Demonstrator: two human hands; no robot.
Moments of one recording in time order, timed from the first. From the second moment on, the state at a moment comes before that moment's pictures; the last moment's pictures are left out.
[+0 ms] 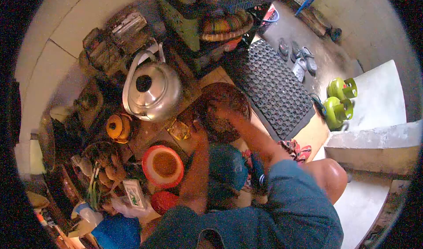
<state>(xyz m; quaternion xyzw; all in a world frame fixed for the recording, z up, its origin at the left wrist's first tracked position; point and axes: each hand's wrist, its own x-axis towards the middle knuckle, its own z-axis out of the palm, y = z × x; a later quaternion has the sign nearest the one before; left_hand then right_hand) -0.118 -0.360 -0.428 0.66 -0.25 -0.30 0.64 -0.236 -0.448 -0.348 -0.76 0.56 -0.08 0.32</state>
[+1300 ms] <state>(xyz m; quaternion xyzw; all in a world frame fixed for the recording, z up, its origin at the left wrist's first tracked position) -0.125 -0.366 -0.432 0.65 -0.28 -0.30 0.64 -0.265 -0.393 -0.357 -0.85 0.51 0.01 0.14</state>
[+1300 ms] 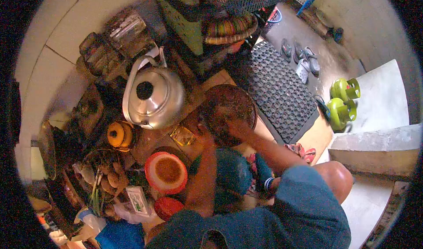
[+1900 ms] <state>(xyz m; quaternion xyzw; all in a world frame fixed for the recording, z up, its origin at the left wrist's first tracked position) 0.028 -0.246 -0.277 0.73 -0.50 -0.21 0.41 -0.270 -0.405 -0.323 -0.91 0.36 0.04 0.19</state>
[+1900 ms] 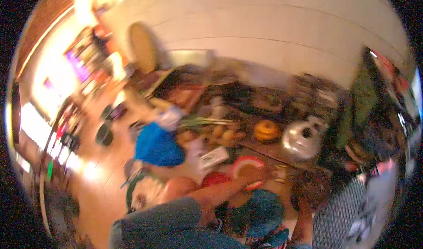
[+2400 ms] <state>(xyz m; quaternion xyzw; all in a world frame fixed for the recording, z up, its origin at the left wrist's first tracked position) 0.121 0.064 -0.080 0.82 -0.34 -0.07 0.46 -0.299 -0.357 -0.291 -0.89 0.44 -0.09 0.08</state>
